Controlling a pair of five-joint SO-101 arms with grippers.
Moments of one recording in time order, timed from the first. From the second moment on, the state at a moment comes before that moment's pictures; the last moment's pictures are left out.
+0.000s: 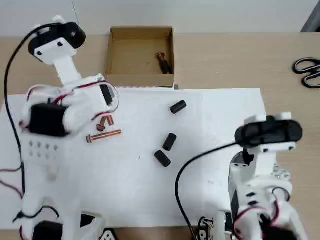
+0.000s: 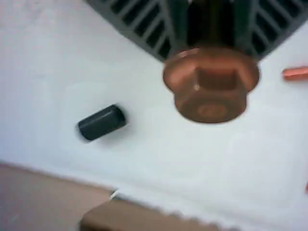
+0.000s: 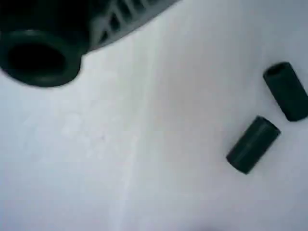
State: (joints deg) left arm 6.2 -23.8 -7.0 91.1 32.5; right arm 6.9 -80.5 32.6 95.2 6.7
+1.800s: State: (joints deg) left arm 26.3 -73.2 64.6 42.9 40.0; right arm -40.6 -103.2 83.0 53.5 5.9
